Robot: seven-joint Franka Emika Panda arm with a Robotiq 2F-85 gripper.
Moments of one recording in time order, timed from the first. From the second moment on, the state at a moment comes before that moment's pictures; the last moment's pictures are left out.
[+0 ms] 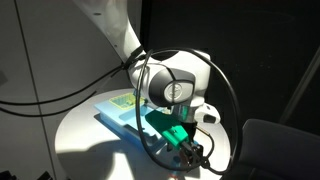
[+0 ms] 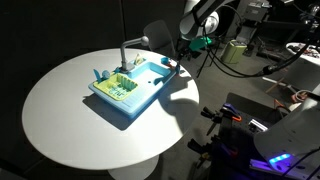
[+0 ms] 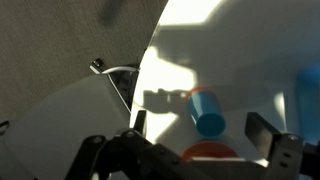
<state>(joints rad) -0.26 0.44 -0.24 -2.07 0.04 2.50 -0.07</state>
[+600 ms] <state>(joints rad) -0.26 0.50 -0.22 -2.03 0.04 2.53 -0.07</state>
